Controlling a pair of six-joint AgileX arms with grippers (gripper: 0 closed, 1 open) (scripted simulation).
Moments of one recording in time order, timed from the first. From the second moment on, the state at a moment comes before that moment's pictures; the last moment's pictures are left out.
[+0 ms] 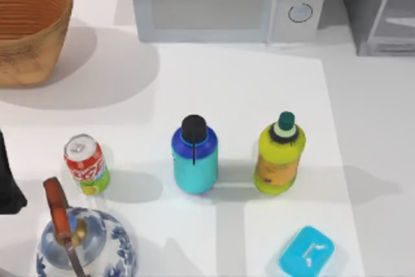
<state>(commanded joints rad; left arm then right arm) 0.00 0.00 0.00 0.00 0.00 0.00 0.02 -0.22 0.67 -1.47 0.00 -0.02</state>
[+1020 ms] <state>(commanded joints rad) 0.00 0.00 0.00 0.00 0.00 0.00 -1.30 1.26 1.19 -1.58 -0.68 -1.50</state>
